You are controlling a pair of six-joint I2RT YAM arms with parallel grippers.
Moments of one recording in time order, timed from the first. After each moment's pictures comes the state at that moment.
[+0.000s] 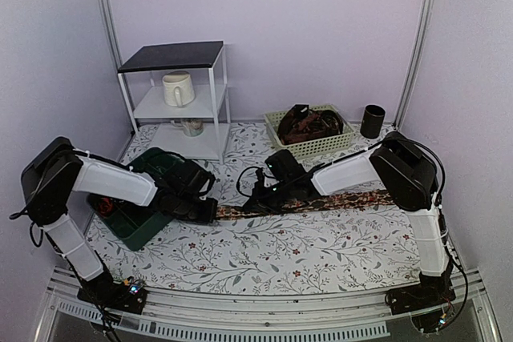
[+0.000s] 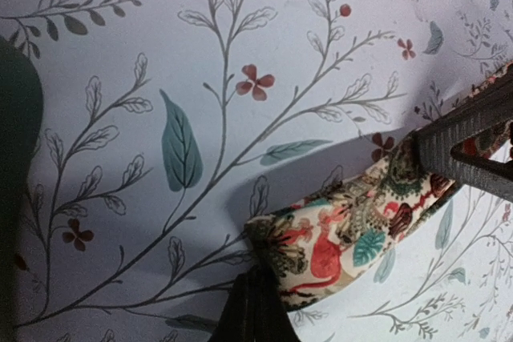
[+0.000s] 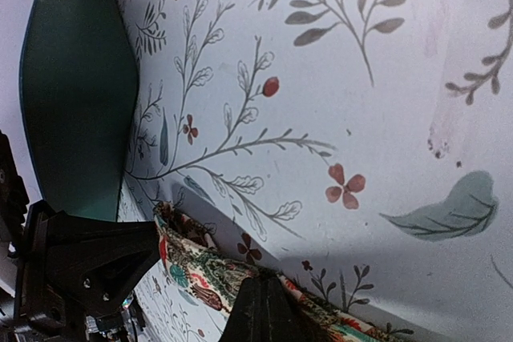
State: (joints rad) left arm -0.74 1.68 0.78 -0.14 -0.03 -0.55; right arm 0.86 2.22 1.39 0.07 -0.42 0.96
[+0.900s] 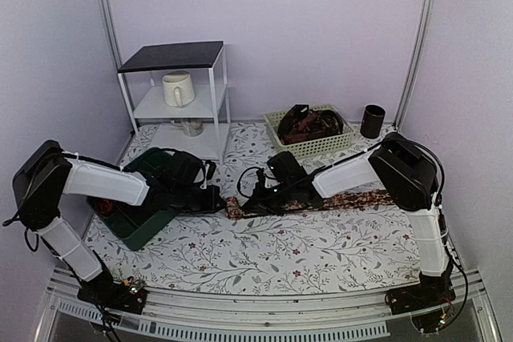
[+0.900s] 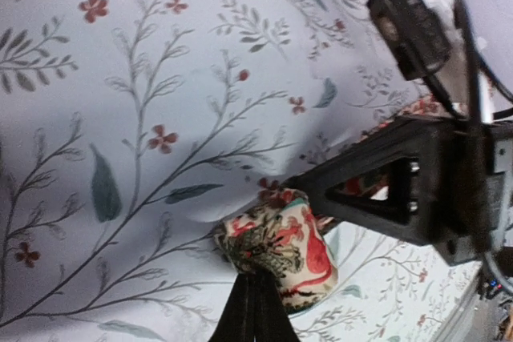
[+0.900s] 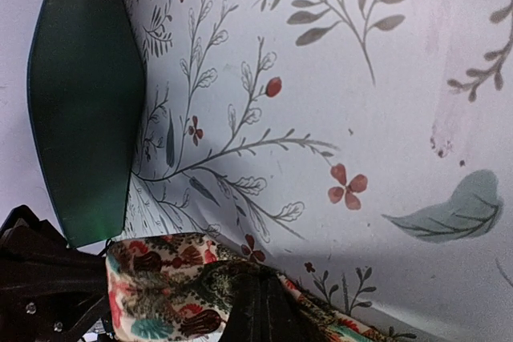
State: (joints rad) left arm -0.71 1.61 0.75 0.06 0.15 -0.66; right arm 0.86 2.22 1.35 0.14 -0.43 0.98
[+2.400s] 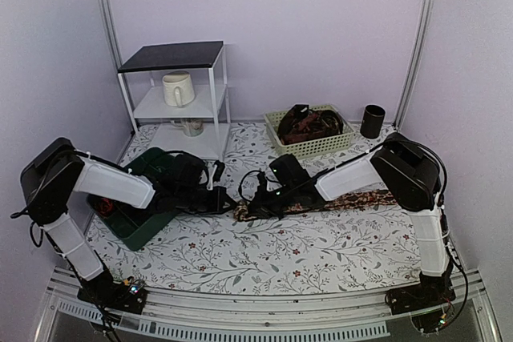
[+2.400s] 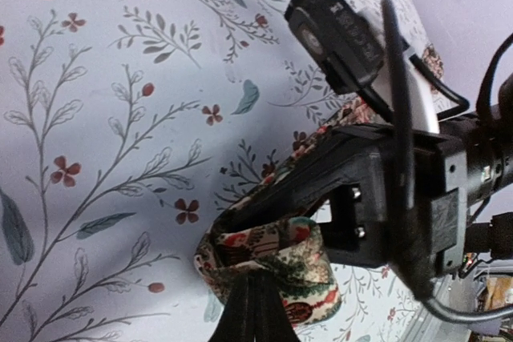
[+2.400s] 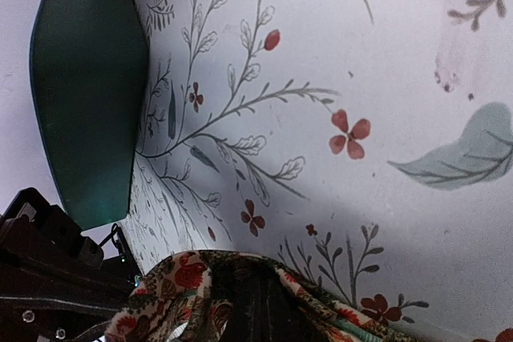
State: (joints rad) left arm -0.72 1.67 0.73 0.21 0.26 -0.64; right arm 0.86 2.20 1.30 0.17 -0.47 1.00
